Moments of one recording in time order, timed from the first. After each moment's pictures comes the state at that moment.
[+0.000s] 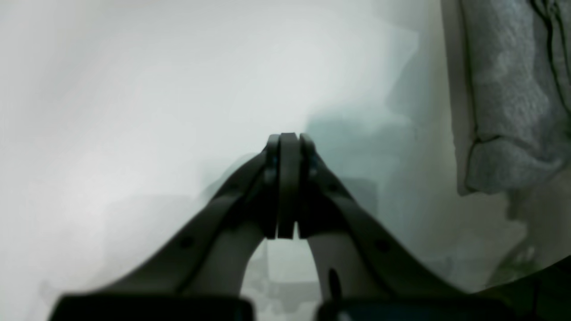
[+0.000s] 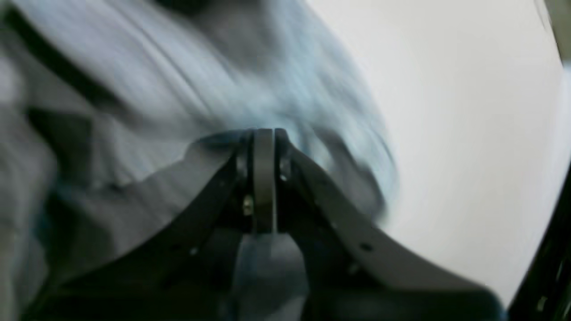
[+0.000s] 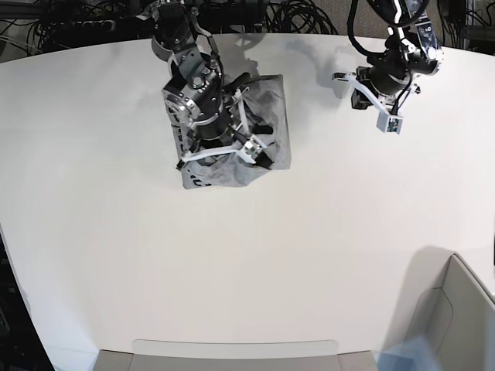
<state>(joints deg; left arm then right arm) 22.0 -3.3 -21.9 110.7 -23.5 -21.4 62.8 -6.3 -2.4 -24.0 106.3 -28.0 30.6 -57.7</state>
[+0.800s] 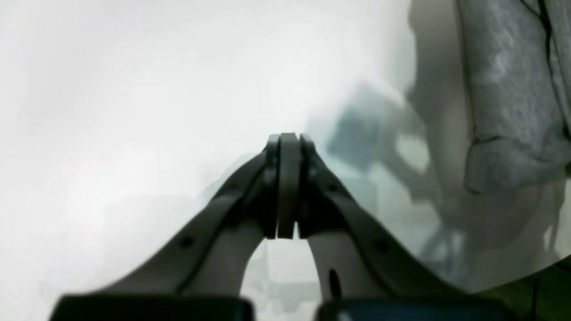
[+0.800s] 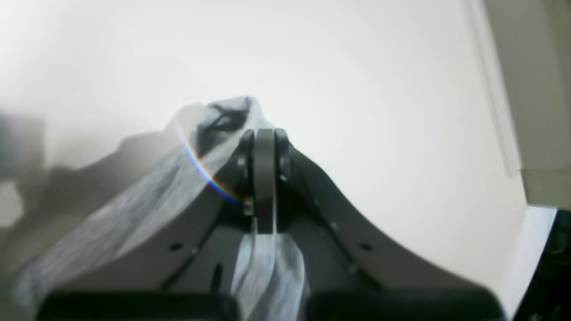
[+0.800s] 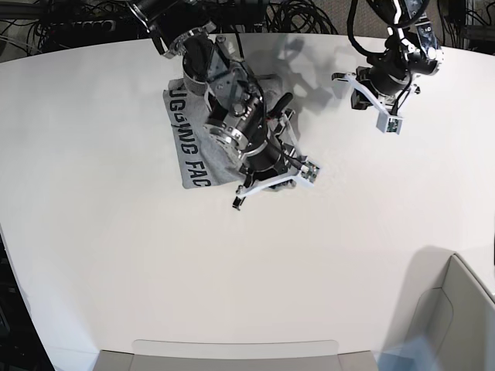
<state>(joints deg) 22.0 -3.3 -21.8 110.7 -23.5 -21.4 62.8 4.4 -6.1 -33.7 103.5 -24.0 30.5 -57.4</state>
